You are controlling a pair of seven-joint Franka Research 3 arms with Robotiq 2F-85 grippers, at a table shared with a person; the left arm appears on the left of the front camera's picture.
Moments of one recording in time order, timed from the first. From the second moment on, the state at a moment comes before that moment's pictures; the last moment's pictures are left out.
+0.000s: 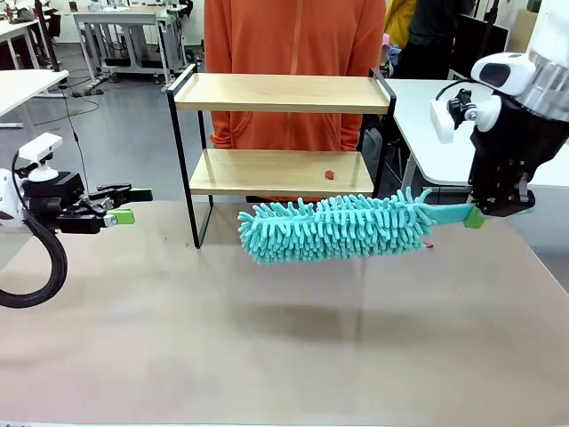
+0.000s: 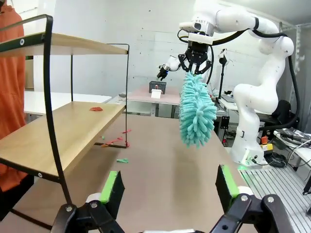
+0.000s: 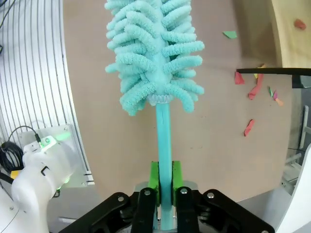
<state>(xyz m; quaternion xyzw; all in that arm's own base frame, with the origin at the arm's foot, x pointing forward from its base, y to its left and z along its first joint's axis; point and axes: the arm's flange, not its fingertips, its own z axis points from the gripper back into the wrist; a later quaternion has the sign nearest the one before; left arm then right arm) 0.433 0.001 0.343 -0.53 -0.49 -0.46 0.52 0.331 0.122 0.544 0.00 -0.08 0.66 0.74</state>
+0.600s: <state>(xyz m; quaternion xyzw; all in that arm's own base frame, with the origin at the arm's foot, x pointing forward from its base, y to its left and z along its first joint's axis) 0.421 -0.036 0.340 -0.52 -0.49 -0.46 0.53 0.360 0.123 0.523 0.02 -0.10 0.68 0.73</state>
